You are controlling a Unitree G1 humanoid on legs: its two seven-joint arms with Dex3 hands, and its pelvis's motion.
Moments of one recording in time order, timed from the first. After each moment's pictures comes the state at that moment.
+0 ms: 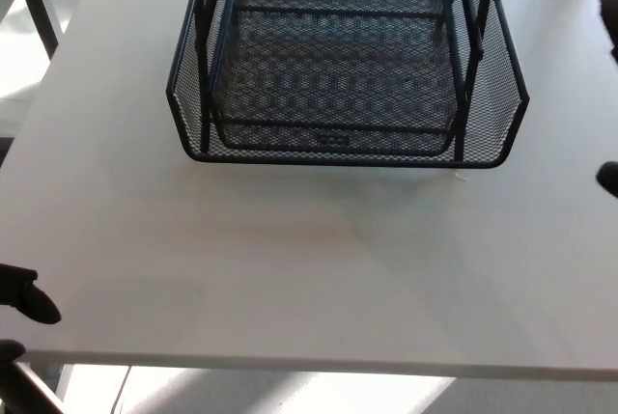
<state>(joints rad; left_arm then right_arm) 0.15 0.95 0.09 0.17 0.33 -0.54 -0.17 0.01 -0.75 -0.03 -0.37 -0.98 -0.02 -0.45</state>
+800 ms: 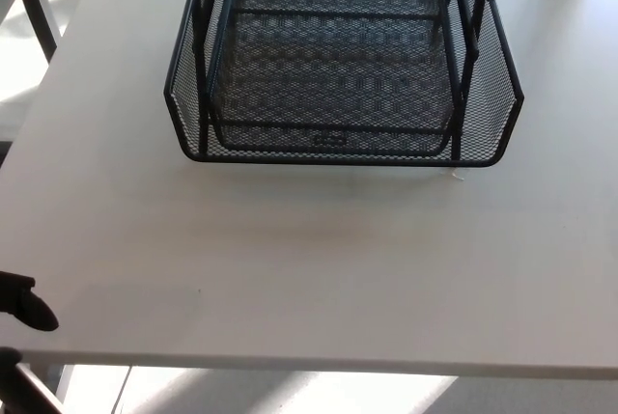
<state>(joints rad) 0.17 0.95 0.09 0.18 0.33 -0.55 -0.17 0.26 -0.77 -0.52 0.15 -0.85 -0.10 -0.50</state>
